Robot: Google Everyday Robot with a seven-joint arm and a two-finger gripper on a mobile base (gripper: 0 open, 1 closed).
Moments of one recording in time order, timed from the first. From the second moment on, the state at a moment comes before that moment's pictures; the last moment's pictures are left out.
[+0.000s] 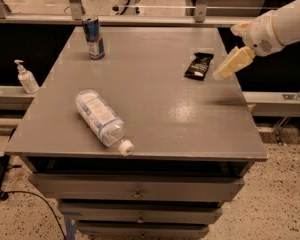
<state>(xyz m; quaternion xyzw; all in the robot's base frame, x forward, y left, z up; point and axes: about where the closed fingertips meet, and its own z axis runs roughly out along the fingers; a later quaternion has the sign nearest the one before) 0.662 -0.219 0.909 -0.53 0.75 0.10 0.39</state>
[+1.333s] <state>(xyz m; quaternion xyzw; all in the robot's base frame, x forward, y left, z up) 0.717 -0.192 0.841 -0.46 0.77 0.18 0.41</state>
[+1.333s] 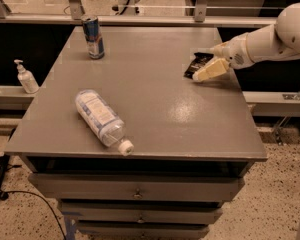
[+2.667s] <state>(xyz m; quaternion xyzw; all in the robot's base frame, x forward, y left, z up) 0.688 -0.178 0.863 -0.47 0.75 0.23 0.40</state>
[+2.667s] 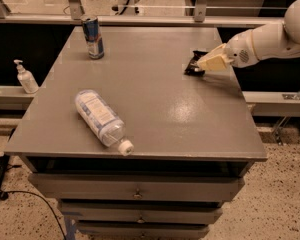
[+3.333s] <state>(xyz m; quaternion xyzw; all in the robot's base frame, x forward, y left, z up) 0.634 -0.149 0.869 -0.51 0.73 0.27 0.36</state>
